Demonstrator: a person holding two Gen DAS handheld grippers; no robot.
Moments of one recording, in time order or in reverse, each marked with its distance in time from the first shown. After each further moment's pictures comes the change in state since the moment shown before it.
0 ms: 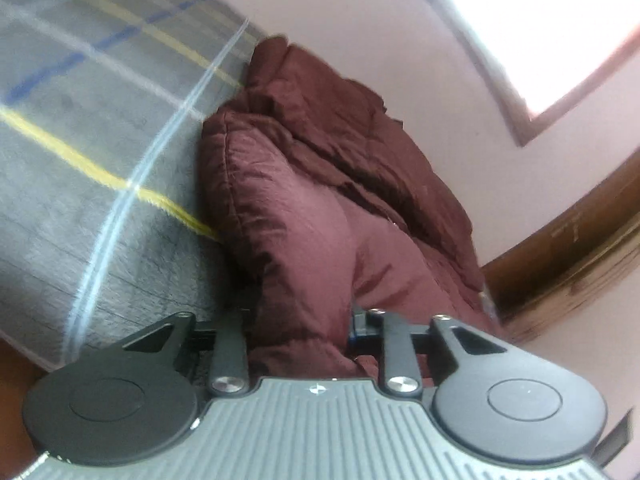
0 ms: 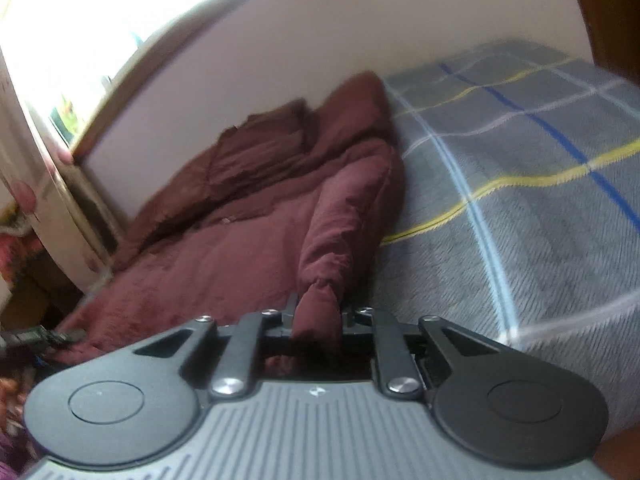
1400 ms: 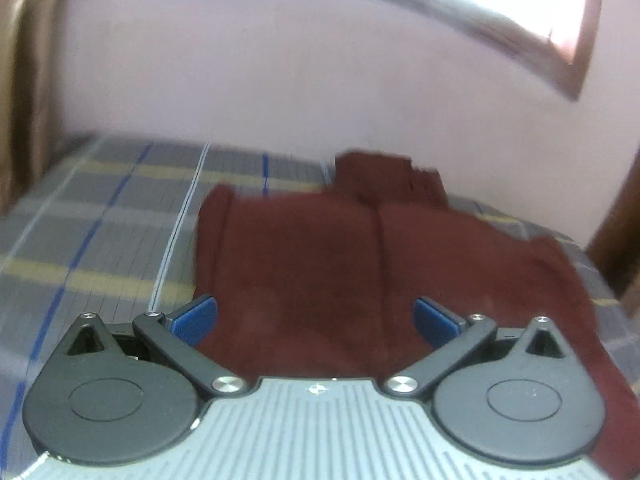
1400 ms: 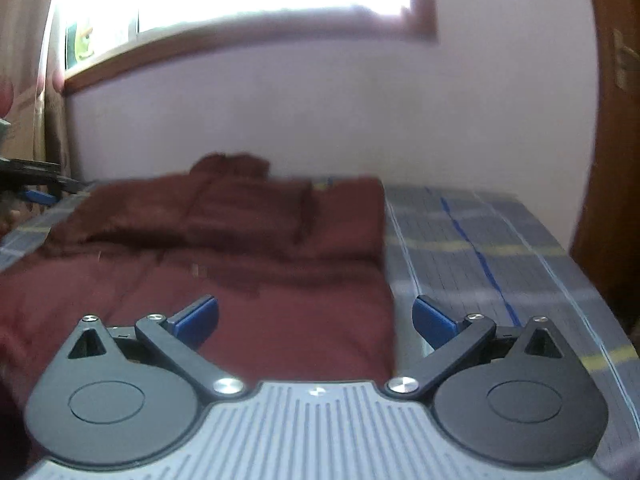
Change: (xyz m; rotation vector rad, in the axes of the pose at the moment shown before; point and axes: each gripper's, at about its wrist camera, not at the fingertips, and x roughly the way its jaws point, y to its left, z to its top) left arm 0.097 -0.097 0.124 0.383 -0.092 0.309; right arm 0.008 0.056 0.041 -0.459 -0.126 -0.258
